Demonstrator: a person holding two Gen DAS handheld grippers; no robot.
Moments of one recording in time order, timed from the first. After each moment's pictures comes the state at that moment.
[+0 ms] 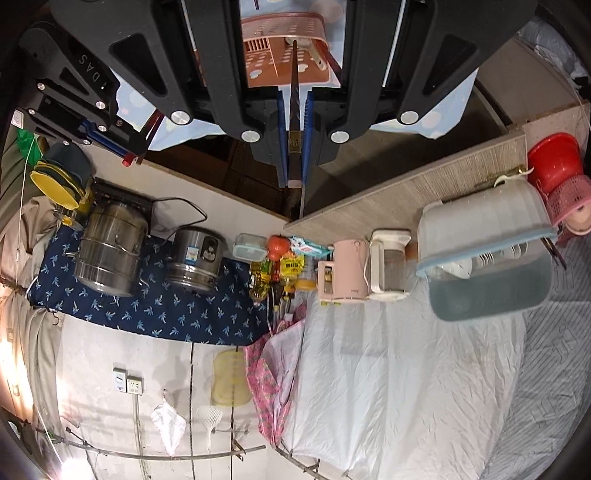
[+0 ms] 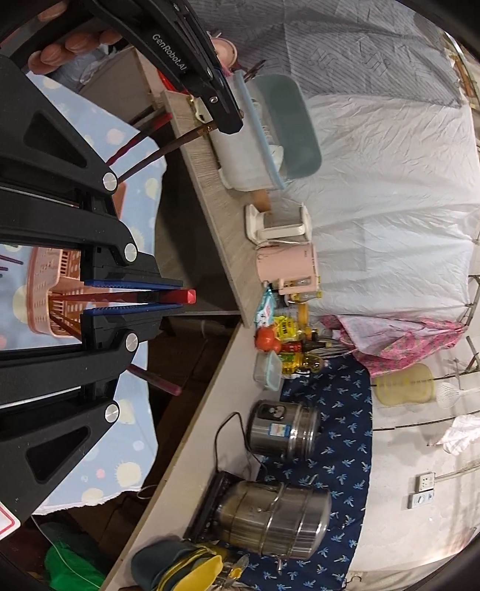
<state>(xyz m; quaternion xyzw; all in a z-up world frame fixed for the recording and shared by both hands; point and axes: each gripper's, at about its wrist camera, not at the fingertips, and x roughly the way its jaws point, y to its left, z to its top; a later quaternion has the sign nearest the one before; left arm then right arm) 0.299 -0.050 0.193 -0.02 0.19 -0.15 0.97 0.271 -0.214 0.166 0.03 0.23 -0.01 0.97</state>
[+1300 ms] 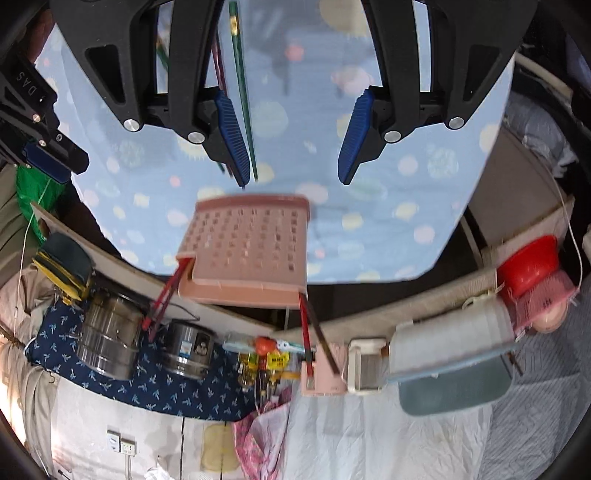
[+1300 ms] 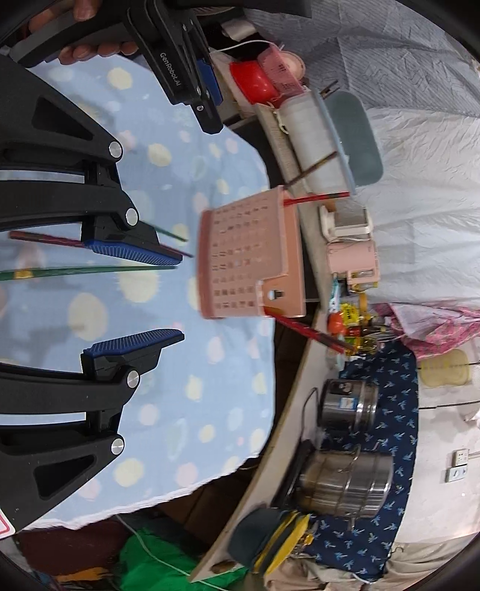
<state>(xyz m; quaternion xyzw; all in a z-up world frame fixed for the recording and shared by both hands) 0.146 -0.009 0.059 -0.01 0.33 -0.13 0.94 0.079 -0.203 0.056 0.03 0.31 -0.03 0.95</state>
